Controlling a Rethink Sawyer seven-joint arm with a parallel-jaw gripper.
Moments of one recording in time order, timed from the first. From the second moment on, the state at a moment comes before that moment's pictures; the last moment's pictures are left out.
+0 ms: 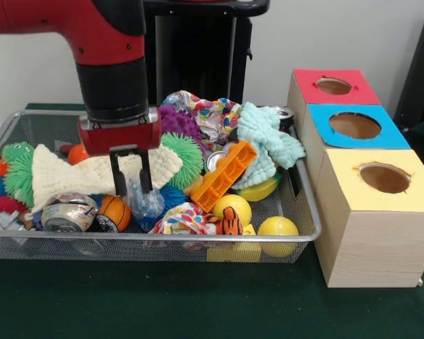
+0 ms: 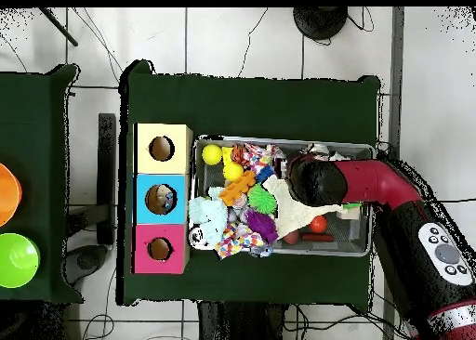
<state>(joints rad) -0.82 -0.55 0.60 1.58 -0.66 0.59 1.60</state>
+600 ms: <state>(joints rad) -0.78 -0.74 0.60 1.70 -0.60 0.59 1.60</state>
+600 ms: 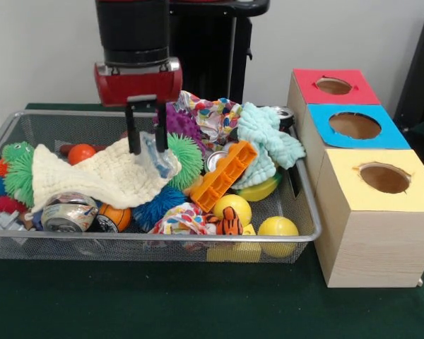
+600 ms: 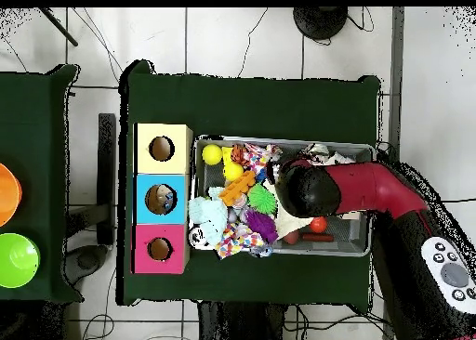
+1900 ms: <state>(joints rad) -0.57 -0.90 0.48 1.92 -0.53 0.55 1.62</state>
